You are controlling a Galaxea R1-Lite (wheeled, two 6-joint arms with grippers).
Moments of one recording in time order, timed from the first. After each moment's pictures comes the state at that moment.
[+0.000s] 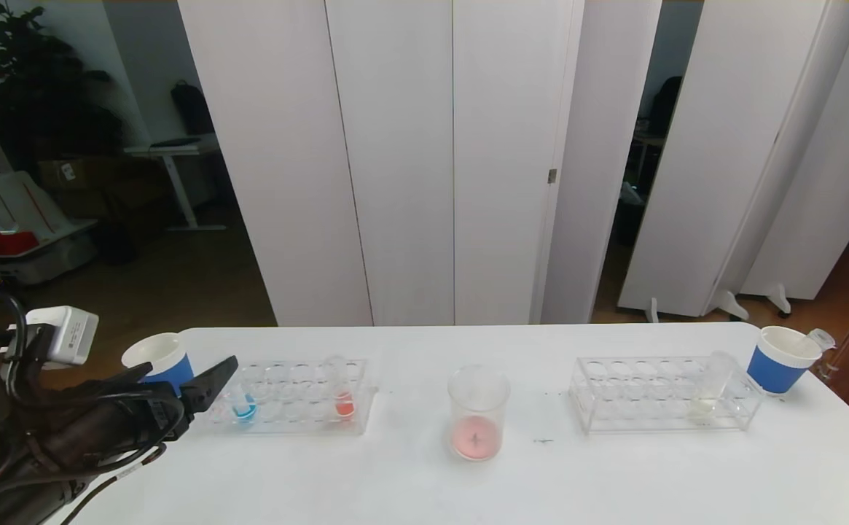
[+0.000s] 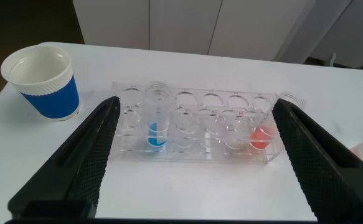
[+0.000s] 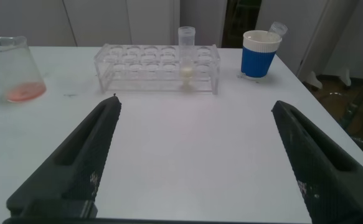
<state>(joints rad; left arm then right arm) -0.05 1.45 -0.21 -1.03 0.00 -0.13 0.00 0.00 0.00 -0.01 -0.01 0.02</state>
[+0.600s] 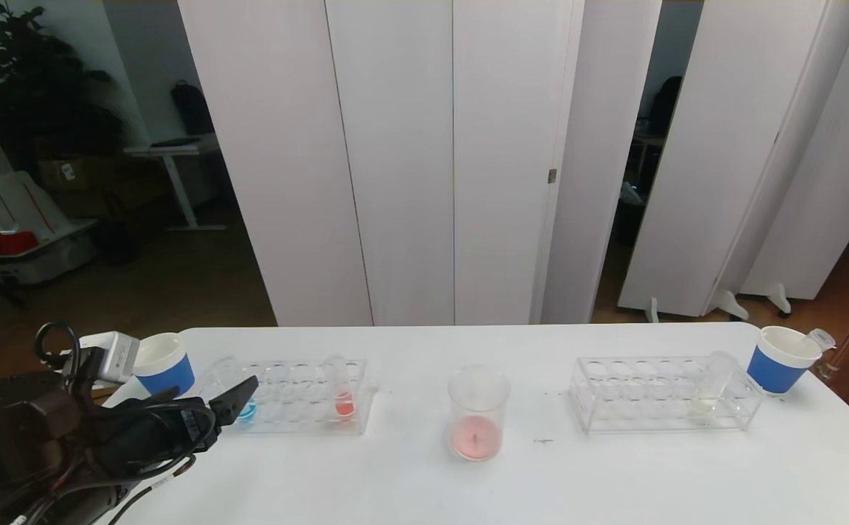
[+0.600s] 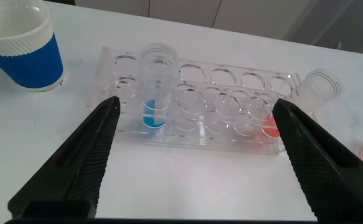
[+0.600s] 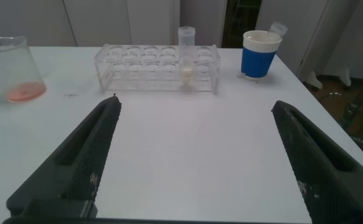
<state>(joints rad) -0.06 1.65 -0.15 -1.22 0.01 -0.20 0.00 0.00 0.00 -0.01 -0.01 0.02</state>
